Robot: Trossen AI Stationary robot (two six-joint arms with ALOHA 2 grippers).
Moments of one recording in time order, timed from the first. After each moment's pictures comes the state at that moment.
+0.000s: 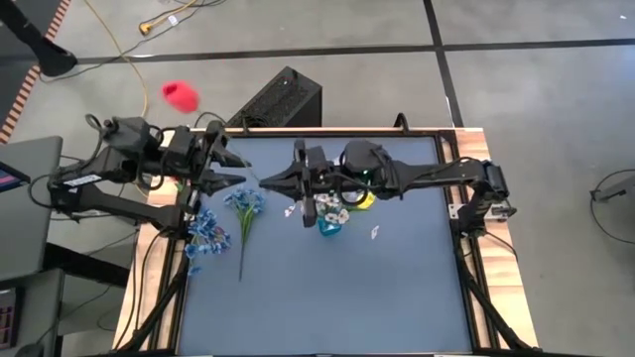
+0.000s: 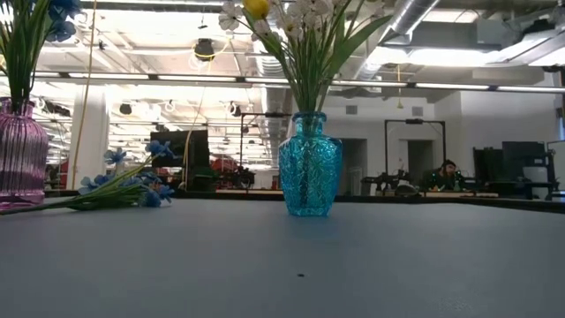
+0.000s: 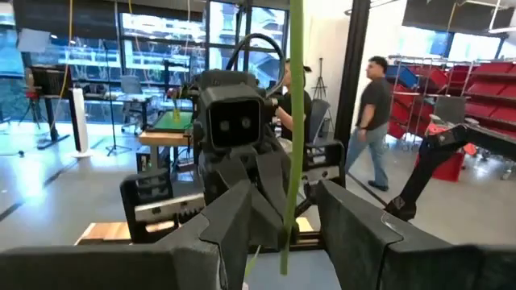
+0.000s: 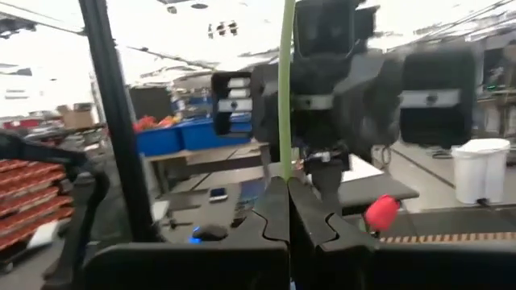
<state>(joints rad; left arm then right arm) 0.04 0.92 1.32 -0.27 0.19 -0.10 0.05 1.79 1.77 0.26 -0.11 0.17</state>
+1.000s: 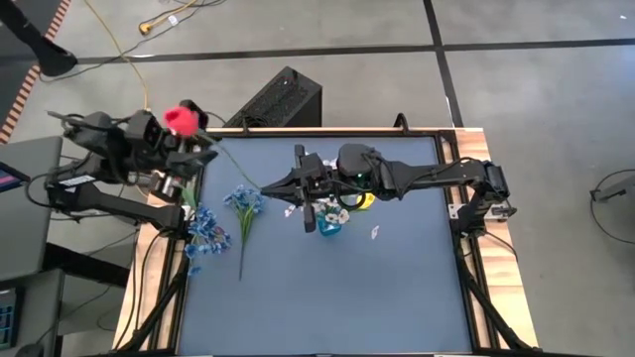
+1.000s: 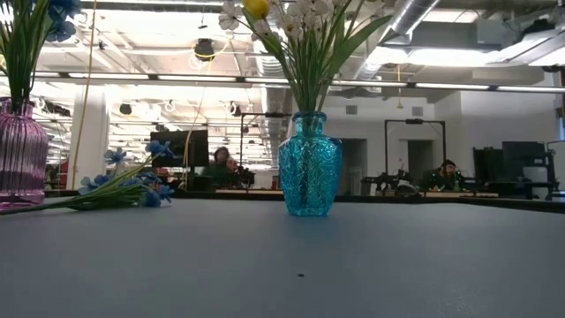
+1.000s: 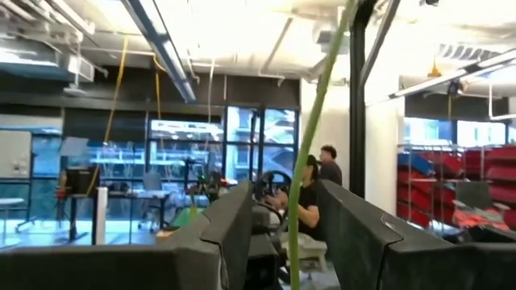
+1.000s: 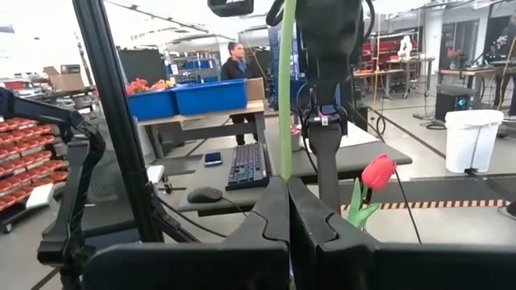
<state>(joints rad) 0.02 0.88 1.32 0.02 0.09 -0.08 0.06 1.79 1.77 0.13 -0.10 0.13</state>
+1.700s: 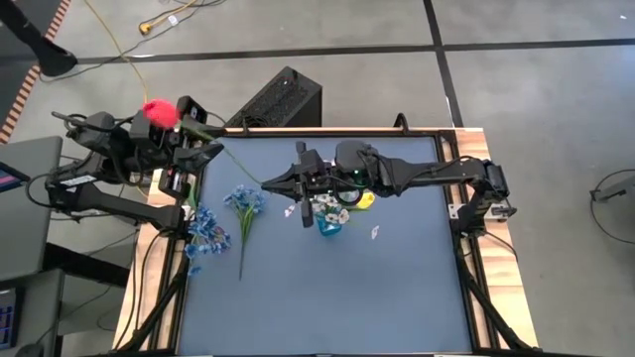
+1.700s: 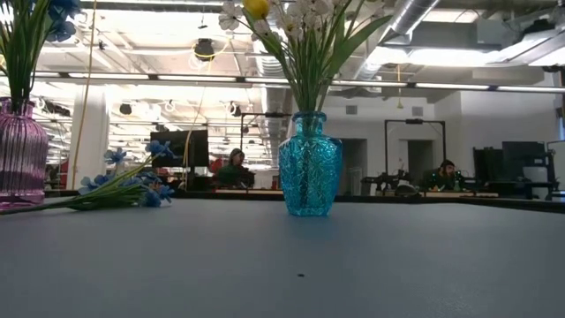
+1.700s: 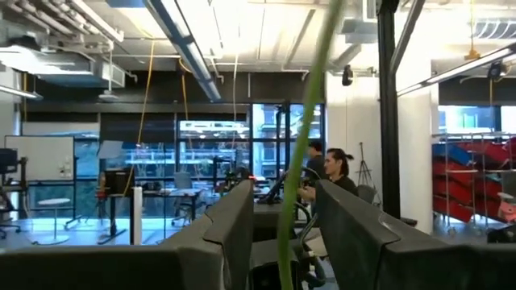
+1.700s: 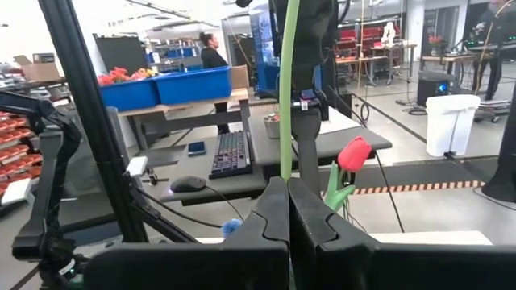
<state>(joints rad) 0.02 0.89 1.32 0.01 0.01 -0.01 0.04 1.79 1.77 0.09 -0.08 0.13</state>
